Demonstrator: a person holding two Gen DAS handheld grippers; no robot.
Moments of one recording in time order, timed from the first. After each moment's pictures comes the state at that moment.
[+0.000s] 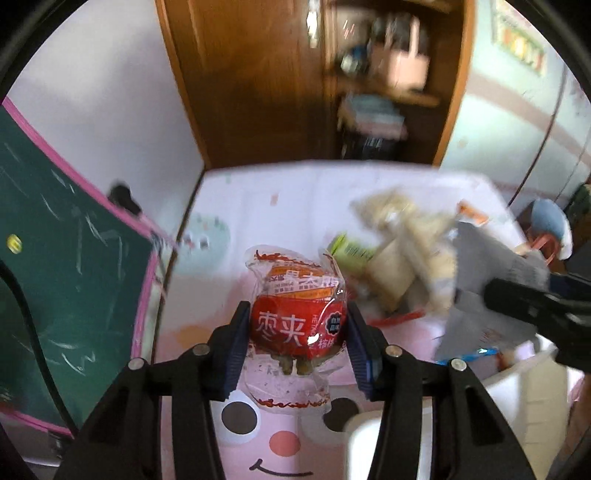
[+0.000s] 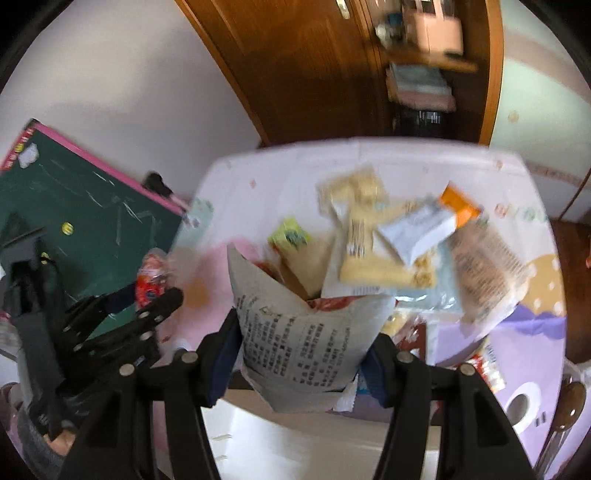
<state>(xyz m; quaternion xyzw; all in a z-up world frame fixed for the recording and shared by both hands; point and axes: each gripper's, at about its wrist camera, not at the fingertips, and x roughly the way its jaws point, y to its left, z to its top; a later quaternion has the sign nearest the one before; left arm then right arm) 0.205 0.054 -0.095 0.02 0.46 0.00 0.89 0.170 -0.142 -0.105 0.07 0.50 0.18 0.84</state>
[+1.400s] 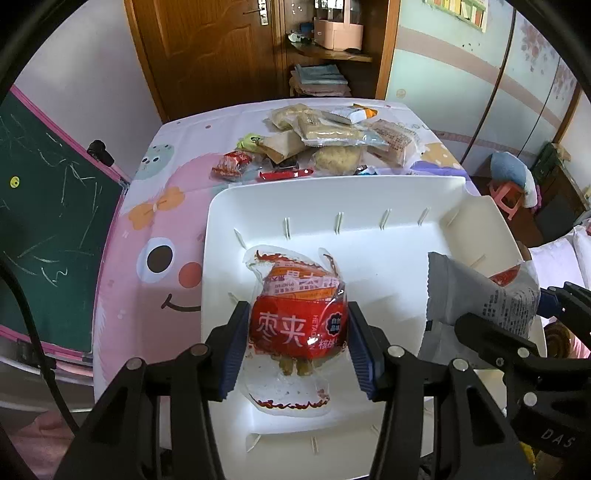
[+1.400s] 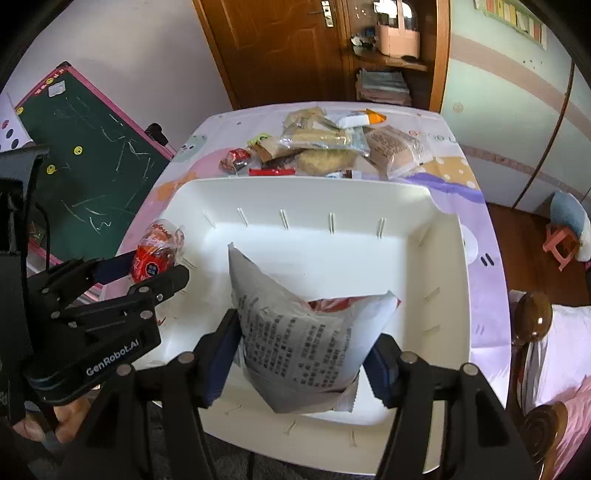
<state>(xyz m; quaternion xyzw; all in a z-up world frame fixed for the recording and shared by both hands) 0.000 -0.019 -0.139 0.04 0.52 -0.06 0.85 -0.054 -0.198 -0.136 0.02 0.52 0.13 0.84</state>
